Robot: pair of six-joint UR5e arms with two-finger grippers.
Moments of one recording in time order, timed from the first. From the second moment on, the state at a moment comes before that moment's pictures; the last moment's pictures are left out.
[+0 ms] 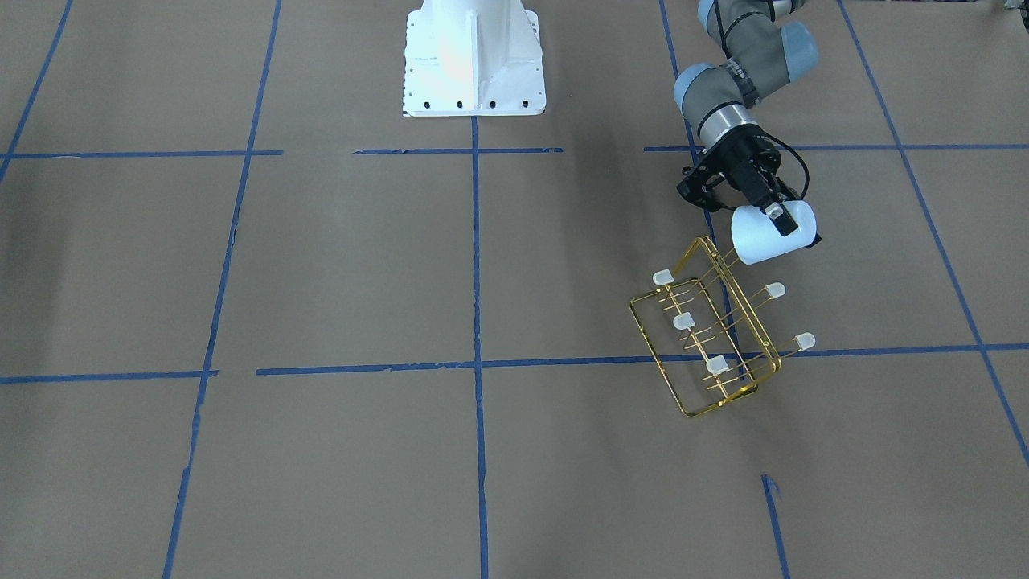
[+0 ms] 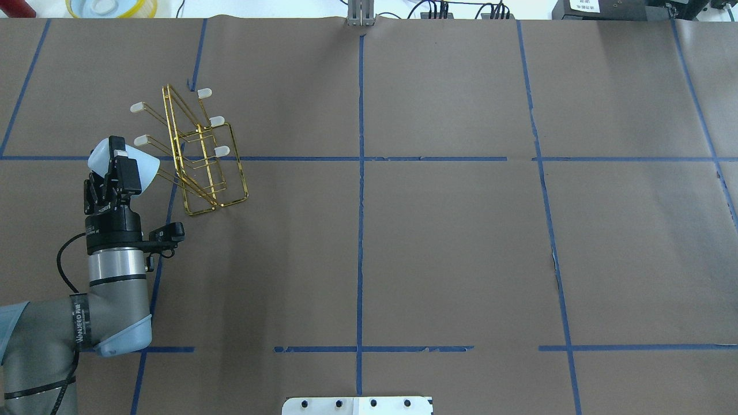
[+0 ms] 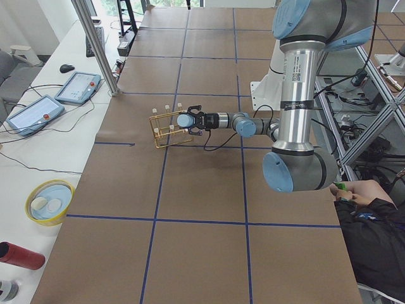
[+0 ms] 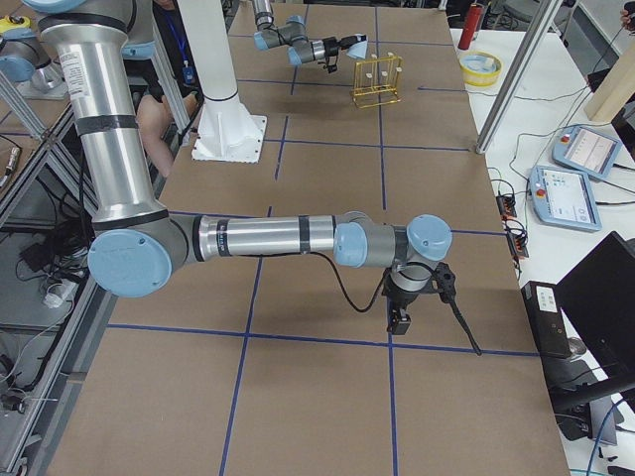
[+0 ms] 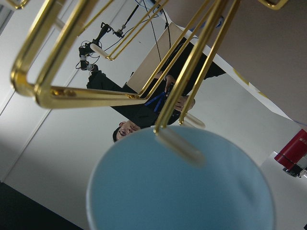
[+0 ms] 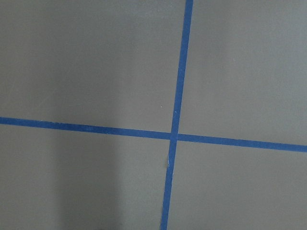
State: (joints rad) left arm -0.28 -1.60 -1.83 -1.51 -0.01 0.39; right arm 1.49 -1.38 1.46 -1.67 2.30 -0.04
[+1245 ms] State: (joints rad) left arm -0.26 -1.67 -1.73 -1.51 -0.01 0.40; right arm 1.49 -1.38 1.46 -1.67 2.30 -0.04
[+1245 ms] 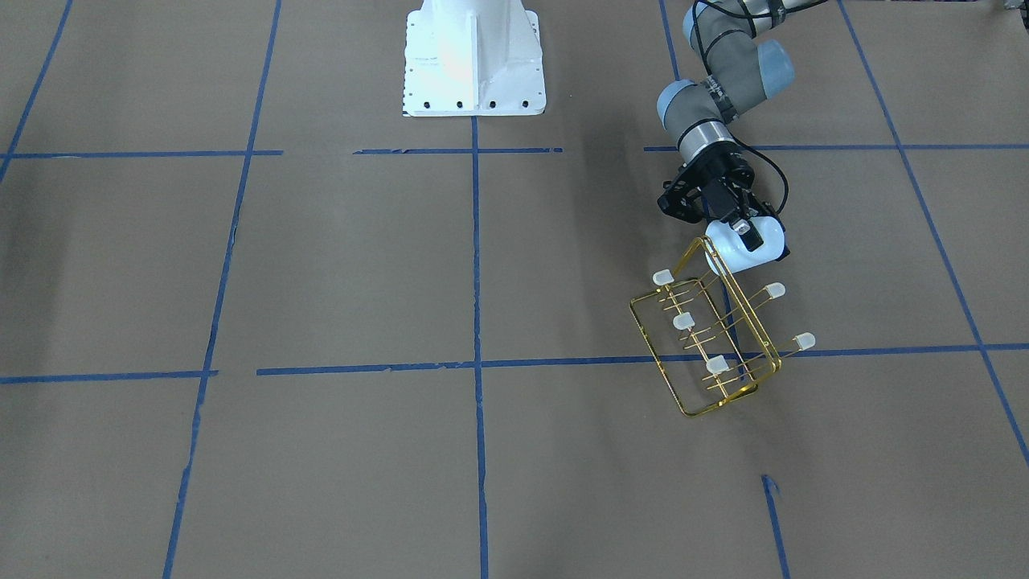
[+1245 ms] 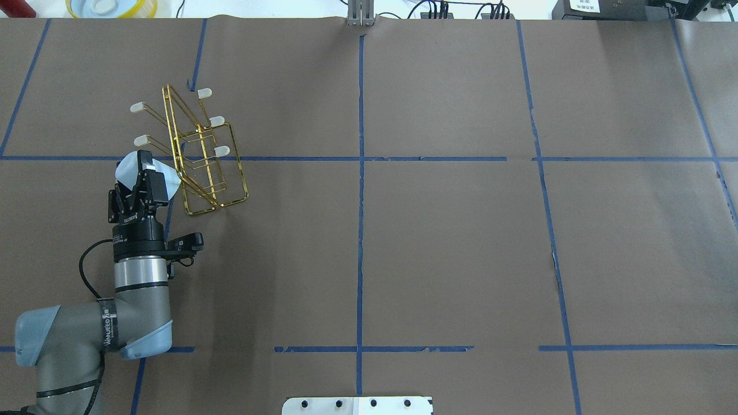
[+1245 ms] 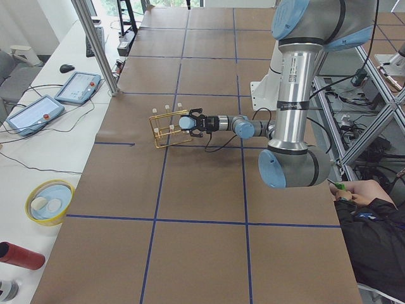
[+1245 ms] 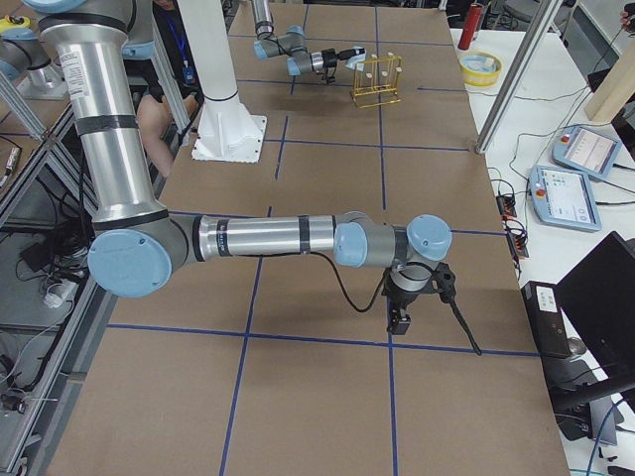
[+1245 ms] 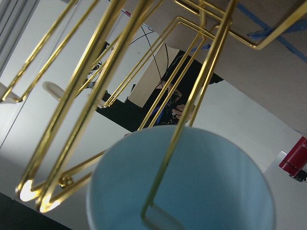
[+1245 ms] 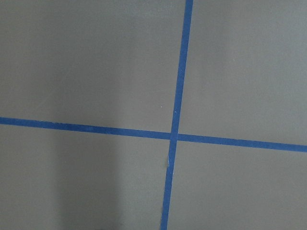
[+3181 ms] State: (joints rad) left arm -0.27 -1.37 -1.95 -1.67 -0.05 -0.32; right arm 1.49 -1.38 1.46 -1.67 2.30 -0.04
